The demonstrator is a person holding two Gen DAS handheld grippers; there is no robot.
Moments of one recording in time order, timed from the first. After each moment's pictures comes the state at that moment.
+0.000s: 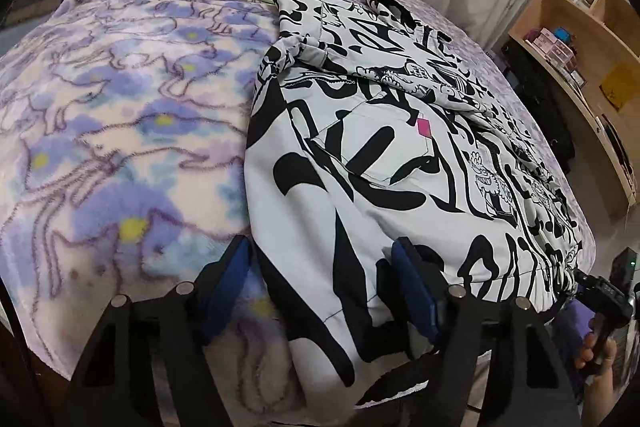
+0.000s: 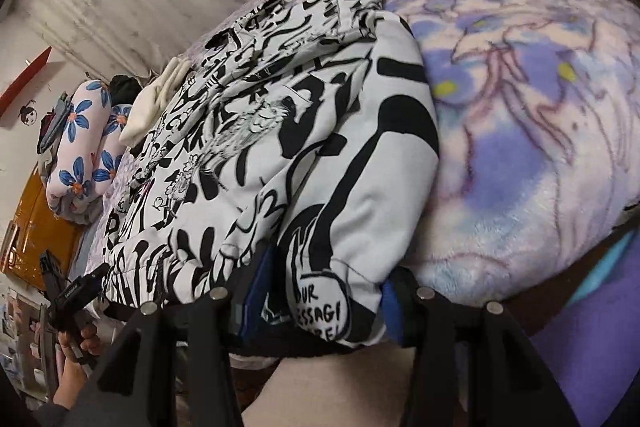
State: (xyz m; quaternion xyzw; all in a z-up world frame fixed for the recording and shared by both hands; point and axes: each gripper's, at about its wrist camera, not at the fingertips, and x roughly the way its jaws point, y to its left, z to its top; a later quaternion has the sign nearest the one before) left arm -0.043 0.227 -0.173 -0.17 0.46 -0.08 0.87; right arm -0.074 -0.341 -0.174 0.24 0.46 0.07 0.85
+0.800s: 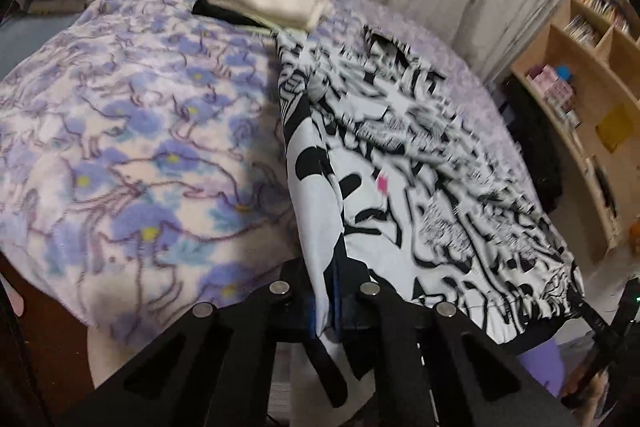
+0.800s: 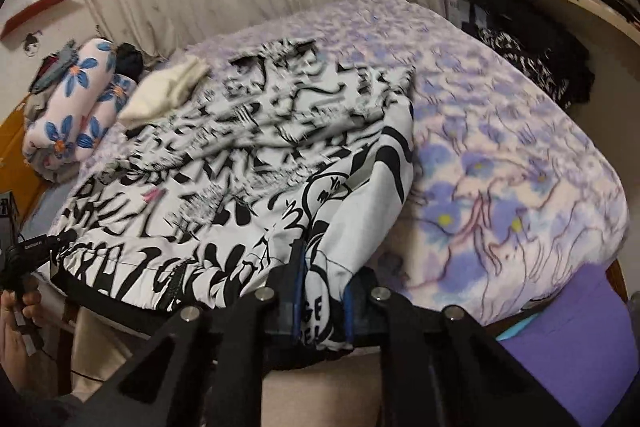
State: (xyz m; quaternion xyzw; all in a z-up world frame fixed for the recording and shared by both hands) left arm -0.059 0.226 -0.083 -0.22 0.44 -0.06 0.87; right arm -0.097 -0.290 -0.042 0.08 0.41 0.05 0.91
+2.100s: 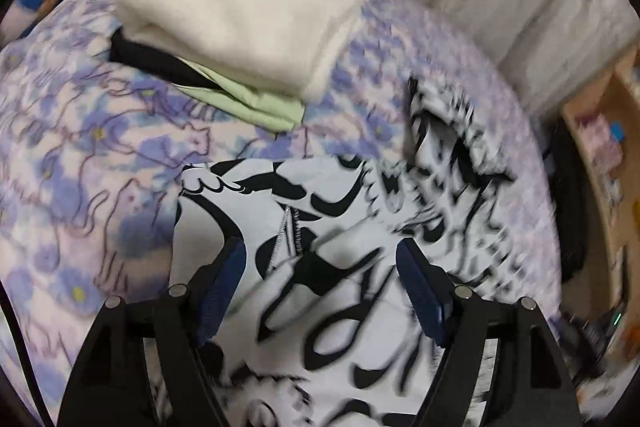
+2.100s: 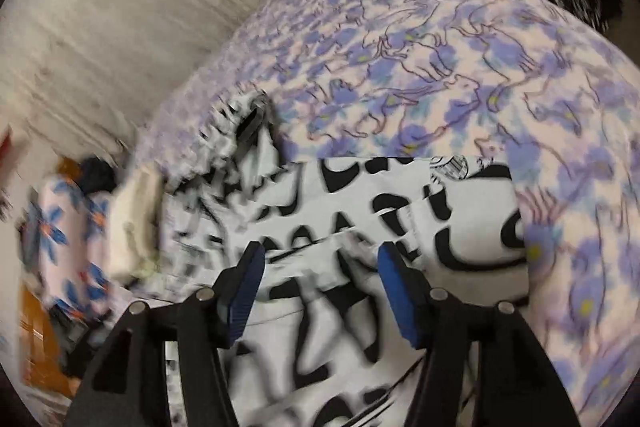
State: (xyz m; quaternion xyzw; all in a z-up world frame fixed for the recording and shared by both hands) left arm 0.319 0.218 -0.115 -0.23 0.50 -0.03 0.83; right arm 0.269 -0.361 -0.097 0.24 0.46 0.02 0.85
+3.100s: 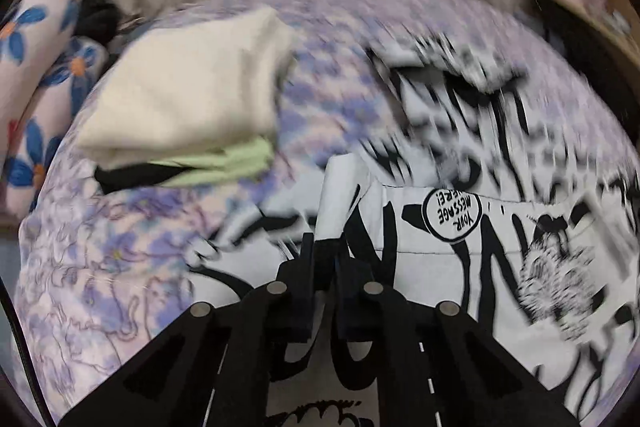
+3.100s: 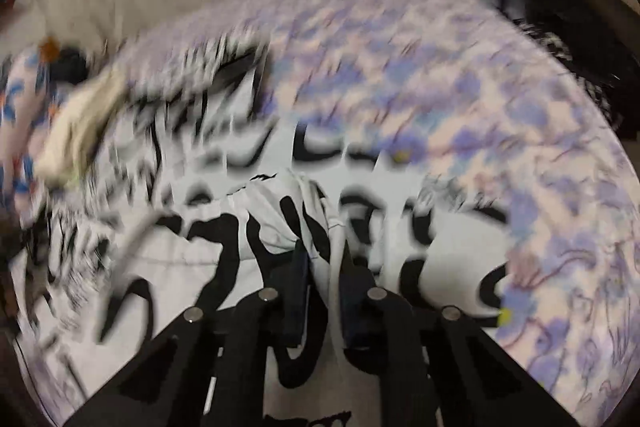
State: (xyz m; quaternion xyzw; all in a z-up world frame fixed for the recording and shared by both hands) left arm 0.318 0.158 -0.105 0.02 0.44 -0.03 0.90; right arm 0.264 -0.347 -0.102 0.10 0.44 0.01 0.89
